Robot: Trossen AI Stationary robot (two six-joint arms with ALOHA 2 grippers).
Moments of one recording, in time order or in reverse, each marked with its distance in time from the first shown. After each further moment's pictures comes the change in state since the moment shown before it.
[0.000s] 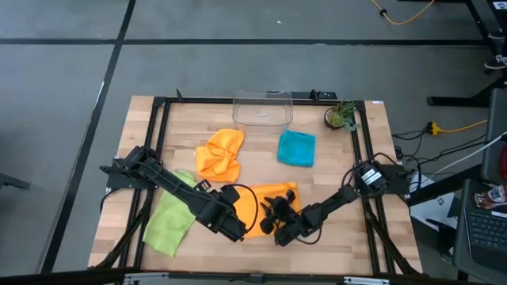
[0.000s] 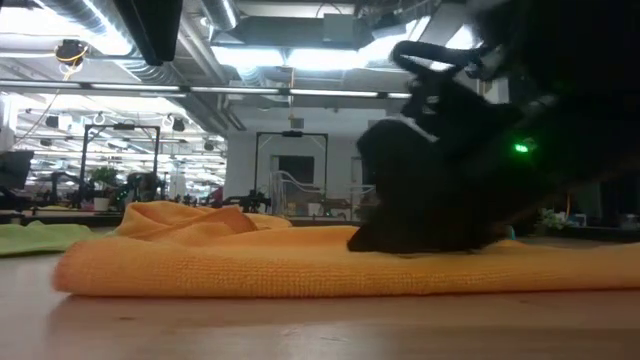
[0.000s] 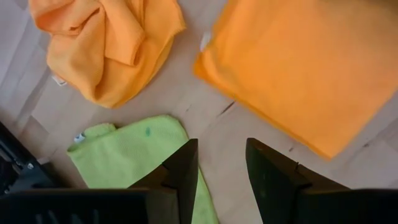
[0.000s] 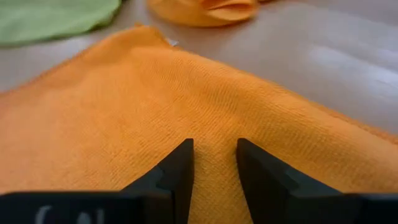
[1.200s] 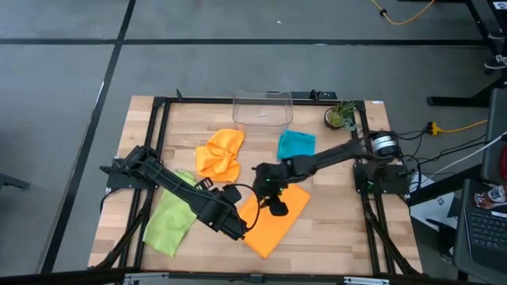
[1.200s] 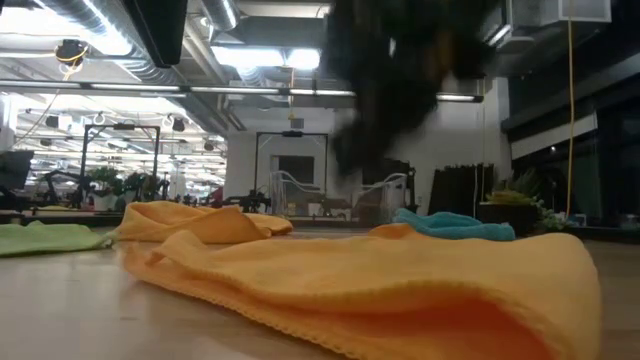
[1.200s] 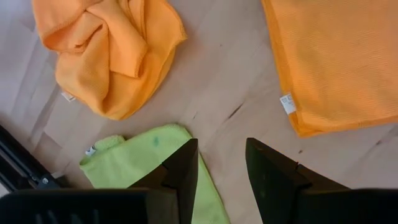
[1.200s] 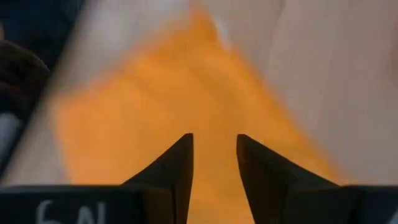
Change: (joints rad) left arm 0.009 0.000 -0.001 -0.003 -0.019 0.080; right arm -0.428 -0.310 0.151 -0.335 -1.279 -0.985
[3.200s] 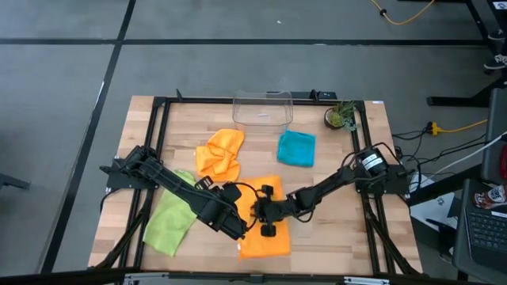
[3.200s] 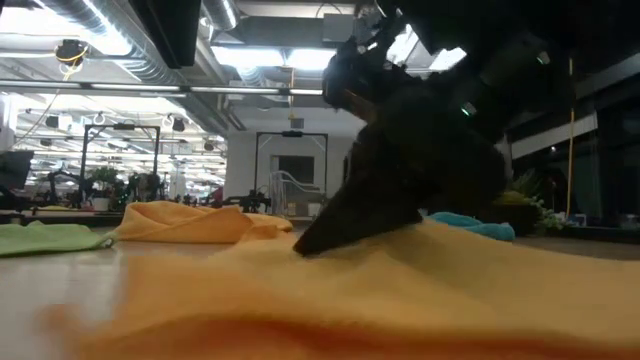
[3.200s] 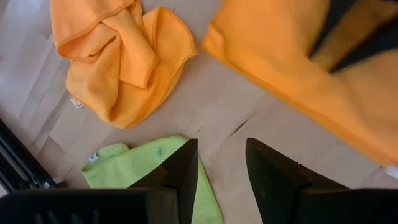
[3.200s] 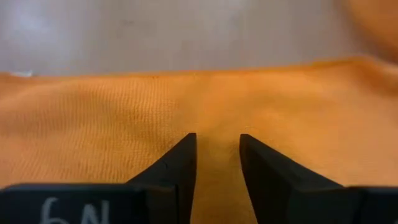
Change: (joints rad) left arm 0.004 0.000 0.000 -0.001 -0.061 -0.044; right arm 0.247 0.171 -0.139 0.474 0.688 0.212
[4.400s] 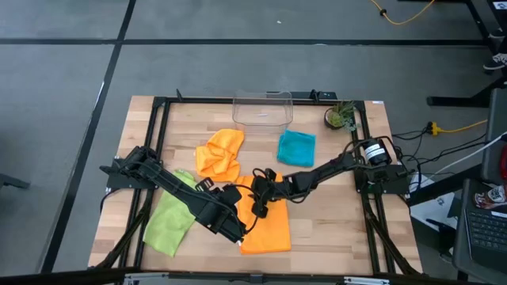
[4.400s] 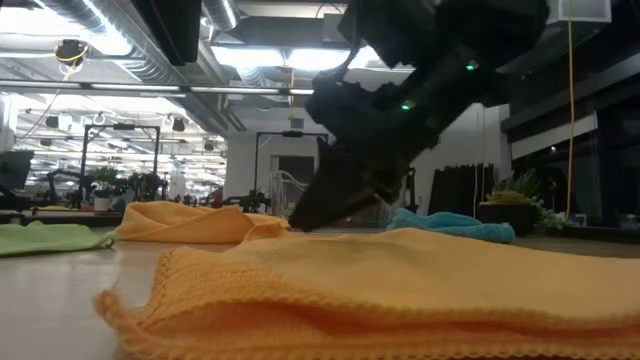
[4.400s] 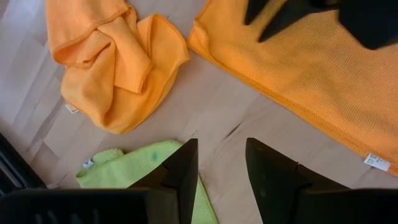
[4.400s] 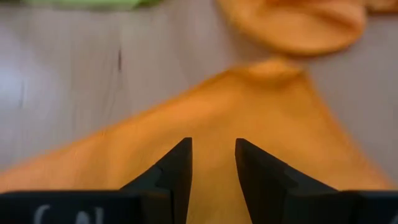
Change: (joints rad) left arm -0.015 0.000 0.000 0.030 -0.022 -0.002; right arm -0.149 -0.045 0.023 -0.108 -0.051 0.260
